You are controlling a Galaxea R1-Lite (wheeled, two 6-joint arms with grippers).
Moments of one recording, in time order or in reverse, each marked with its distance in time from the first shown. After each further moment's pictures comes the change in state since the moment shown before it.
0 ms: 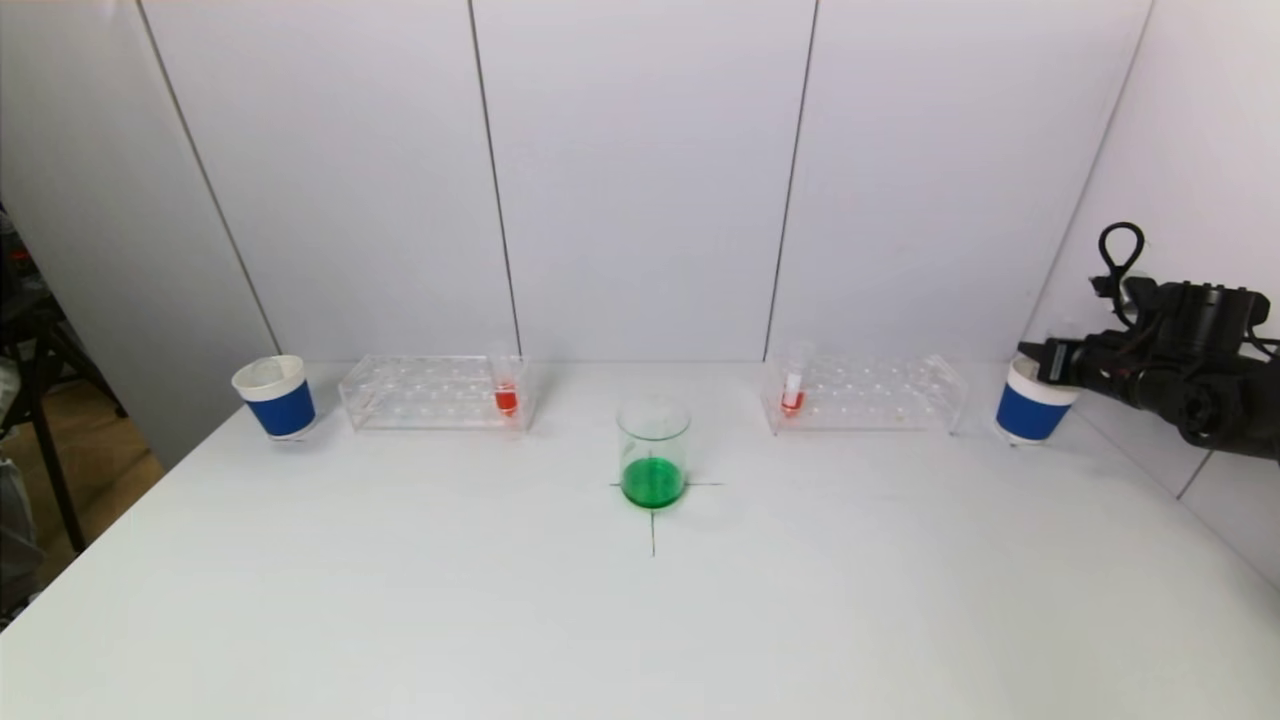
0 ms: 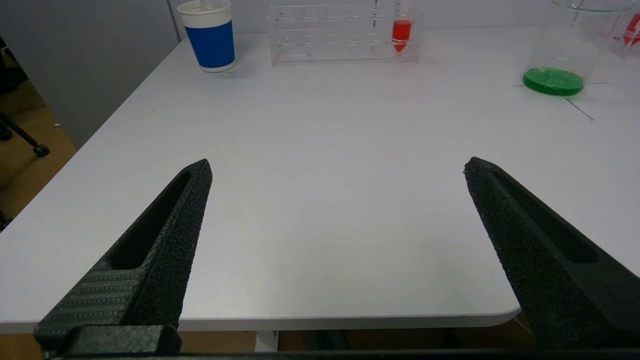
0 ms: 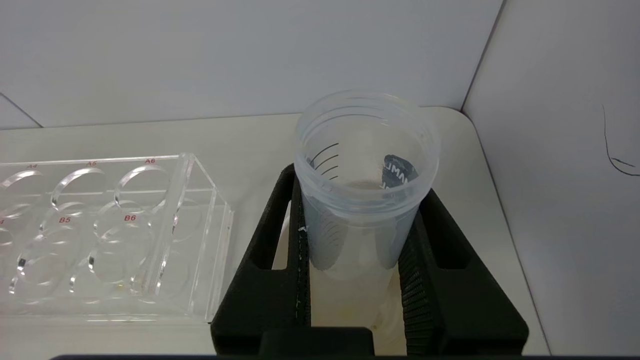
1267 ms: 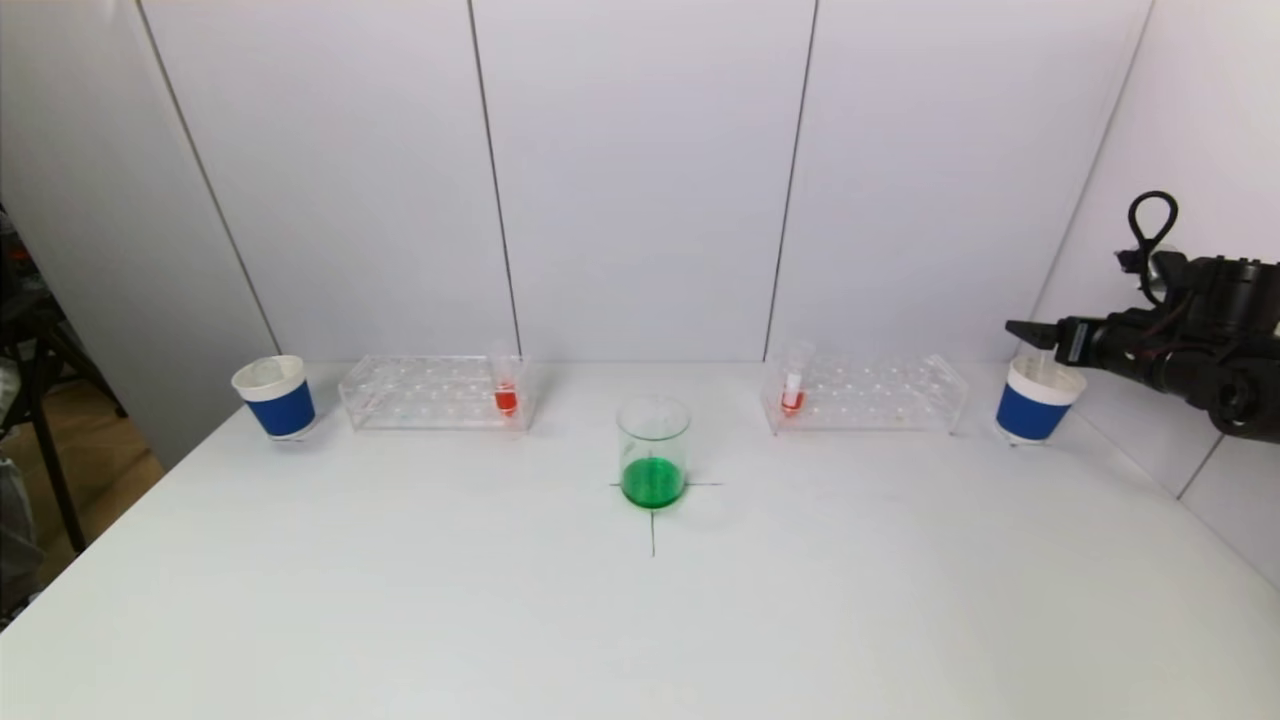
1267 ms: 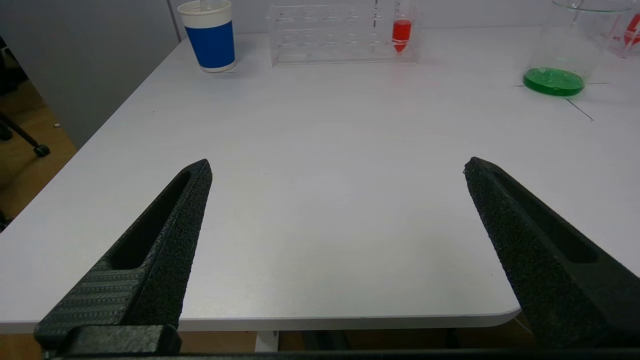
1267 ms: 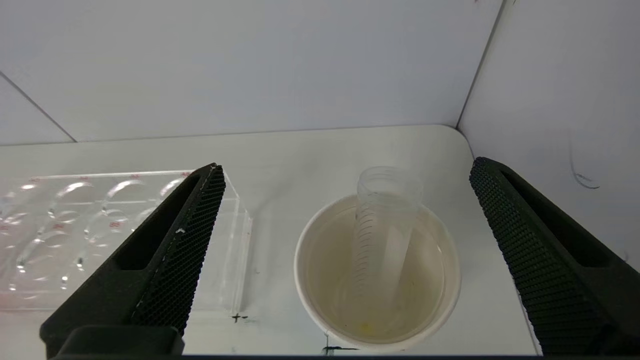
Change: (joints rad) left arm 0.000 0.000 0.000 0.000 0.000 0.000; right arm 0.005 -0.107 0.061 0.001 0.002 0.013
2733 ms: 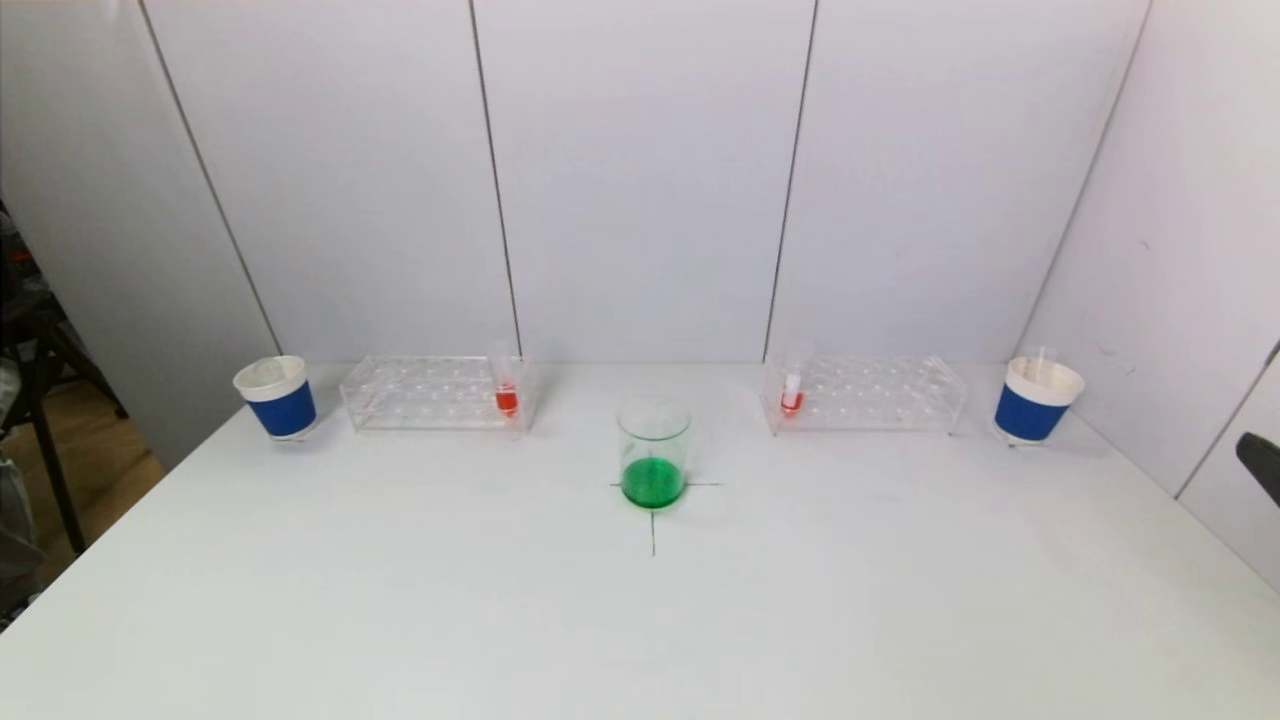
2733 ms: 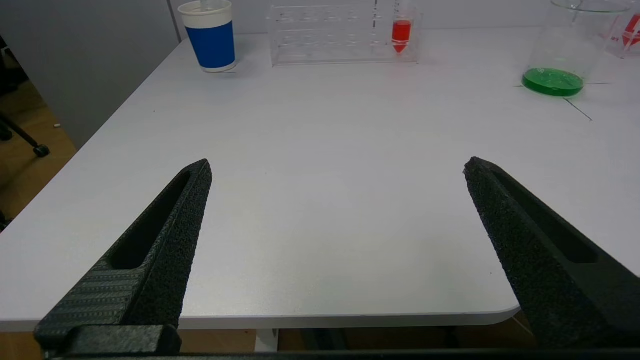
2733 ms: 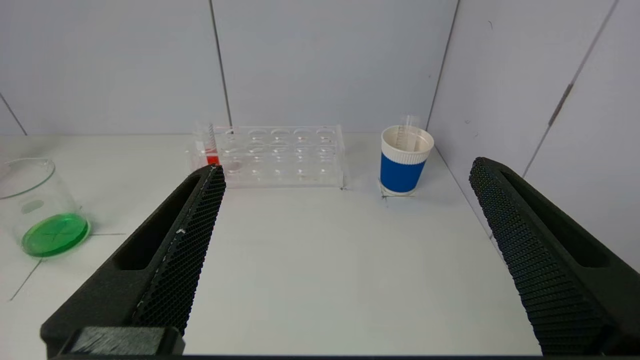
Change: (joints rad) left arm 0.000 0.000 0.000 0.000 0.000 0.000; right arm 0.399 -1.381 0.976 0.129 -0.463 -0.001
